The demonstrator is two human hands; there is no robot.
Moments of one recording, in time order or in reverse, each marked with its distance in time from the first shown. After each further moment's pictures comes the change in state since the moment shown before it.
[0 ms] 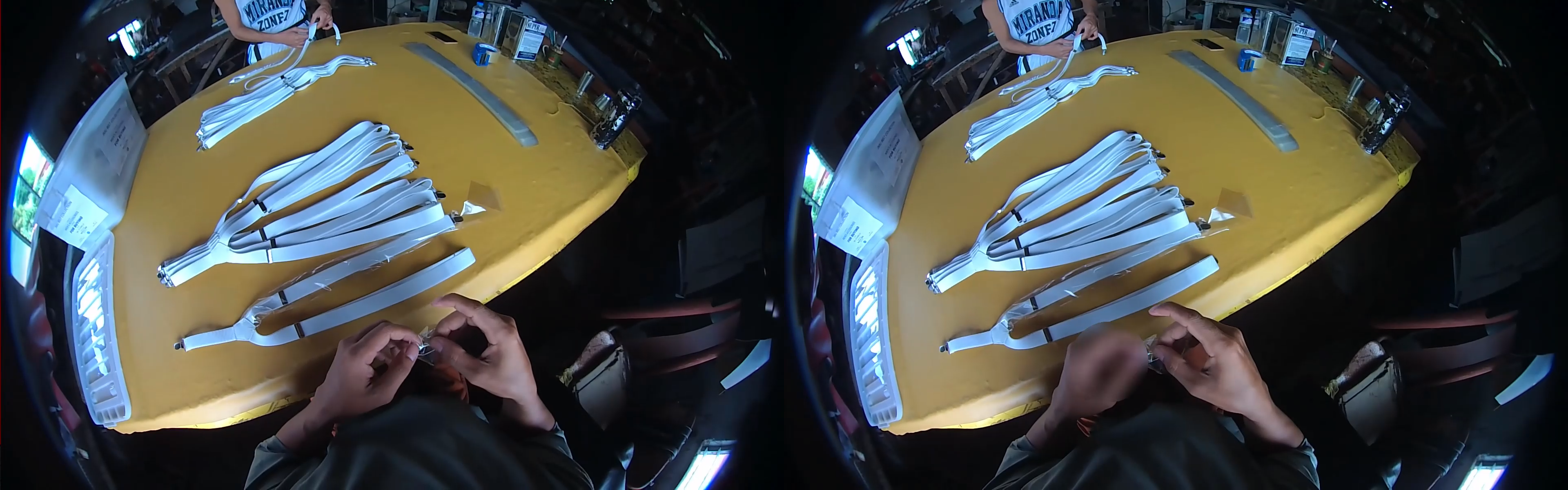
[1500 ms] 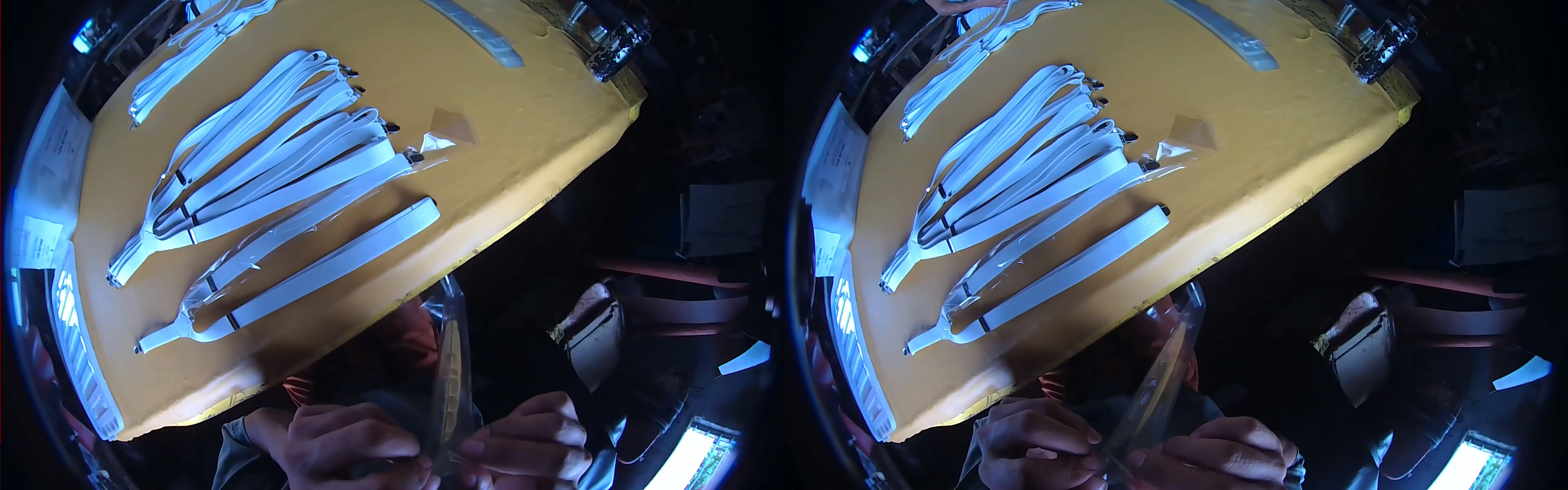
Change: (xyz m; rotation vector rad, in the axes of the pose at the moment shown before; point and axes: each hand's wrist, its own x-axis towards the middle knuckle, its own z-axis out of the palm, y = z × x) left_hand 0.025 0.047 0.049 -0.191 0.197 0.665; right_hand -0.043 -0.021 -0.017 -0.334 0.456 -0.760
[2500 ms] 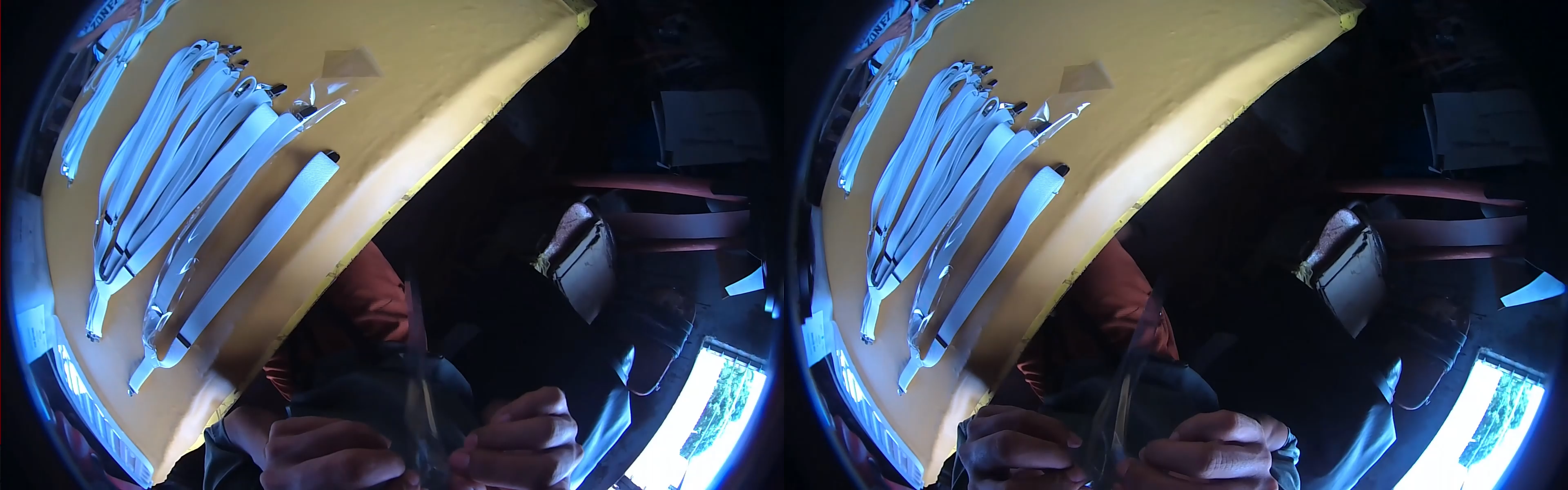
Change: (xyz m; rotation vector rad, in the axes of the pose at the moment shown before) left_hand -0.009 -0.009 0.029 0.019 -0.271 -0.037; right_hand -0.049 -0.007 -0.029 -0.053 0.138 0.126
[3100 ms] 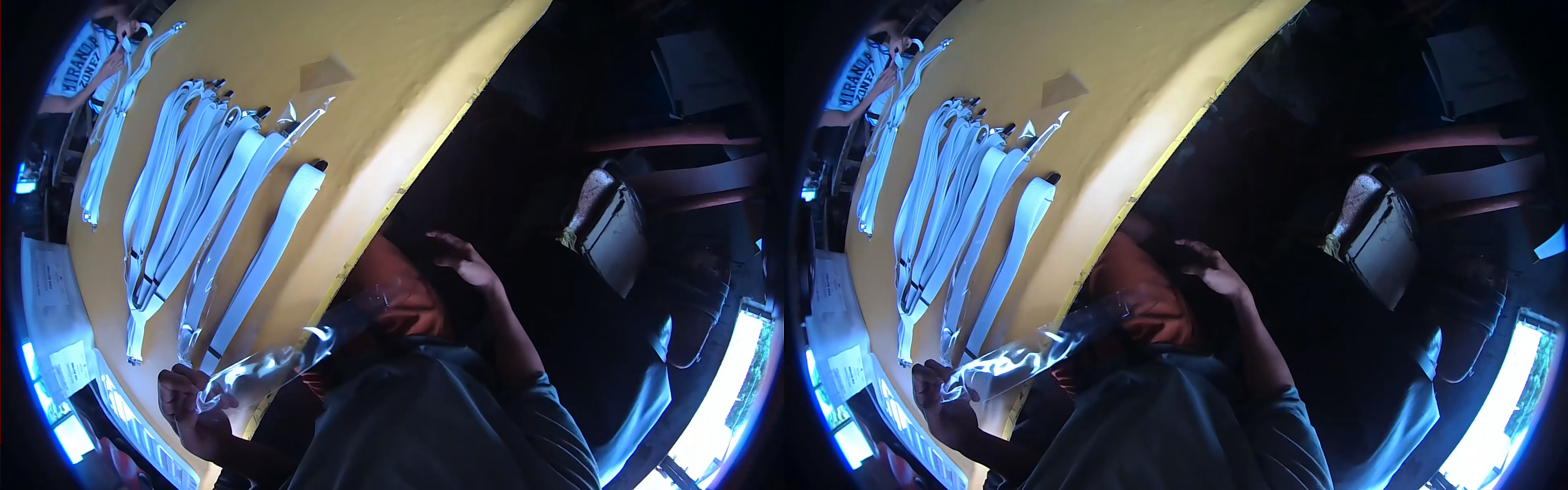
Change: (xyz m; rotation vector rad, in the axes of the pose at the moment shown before) left_hand -0.078 0.000 -0.141 -0.007 0.407 -0.718; right_hand -0.228 0.218 0.011 0.412 -0.258 1.316
